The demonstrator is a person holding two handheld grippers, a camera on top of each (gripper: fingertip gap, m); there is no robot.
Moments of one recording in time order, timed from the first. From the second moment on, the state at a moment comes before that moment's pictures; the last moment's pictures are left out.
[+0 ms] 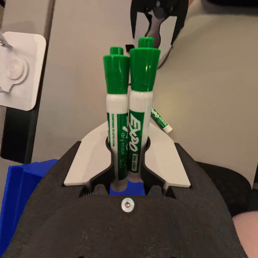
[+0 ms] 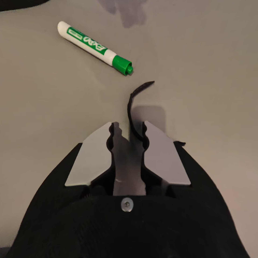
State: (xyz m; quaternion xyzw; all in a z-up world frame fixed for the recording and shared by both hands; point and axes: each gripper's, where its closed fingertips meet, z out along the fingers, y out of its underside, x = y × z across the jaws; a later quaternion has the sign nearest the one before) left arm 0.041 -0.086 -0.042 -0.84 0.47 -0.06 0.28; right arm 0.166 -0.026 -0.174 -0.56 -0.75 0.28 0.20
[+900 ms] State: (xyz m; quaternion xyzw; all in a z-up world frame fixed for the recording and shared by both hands) left arm 0.026 -0.080 -0.071 -0.84 0.47 -0.10 0.25; right arm 0.102 -0.071 -0.165 -0.37 -0.85 0.34 0.15
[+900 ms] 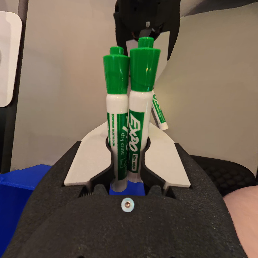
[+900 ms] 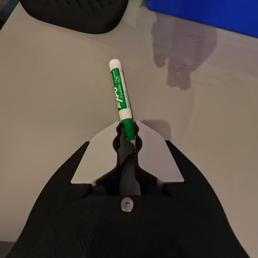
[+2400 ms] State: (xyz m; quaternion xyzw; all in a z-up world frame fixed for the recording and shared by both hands) left arm 0.090 -0.092 -0.092 -0.72 0.62 -0.15 0.26; right arm 0.157 -0.033 -0.179 -0.45 -0.84 0.28 0.14
